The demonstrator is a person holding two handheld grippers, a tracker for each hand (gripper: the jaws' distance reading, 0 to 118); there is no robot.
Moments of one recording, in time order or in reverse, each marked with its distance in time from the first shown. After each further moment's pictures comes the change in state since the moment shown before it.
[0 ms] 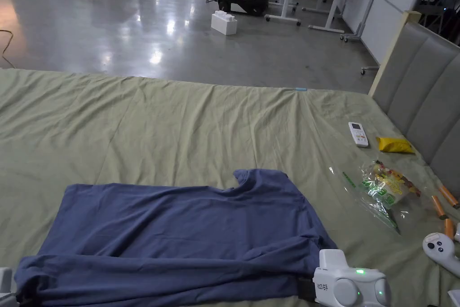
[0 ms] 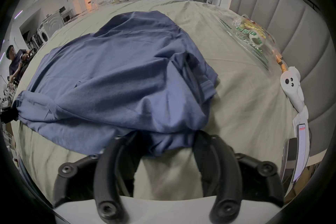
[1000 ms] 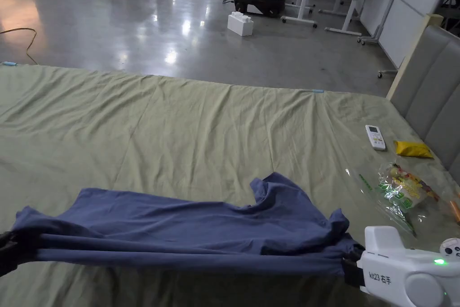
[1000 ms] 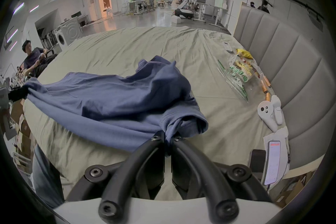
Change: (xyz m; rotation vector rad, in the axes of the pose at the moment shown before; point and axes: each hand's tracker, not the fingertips) left arm -0.049 0.042 0.098 0.236 -0.082 0.070; right arm -0.001 0.023 0.150 0.131 0.067 0.086
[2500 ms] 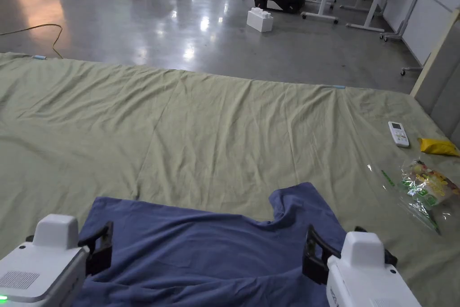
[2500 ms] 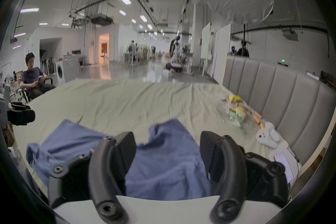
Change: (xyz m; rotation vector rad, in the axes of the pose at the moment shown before) left arm 0.074 -0.046 -0.011 0.271 0.033 -0.123; right arm -0.116 -0.035 0.019 0.577 -0.143 -0.032
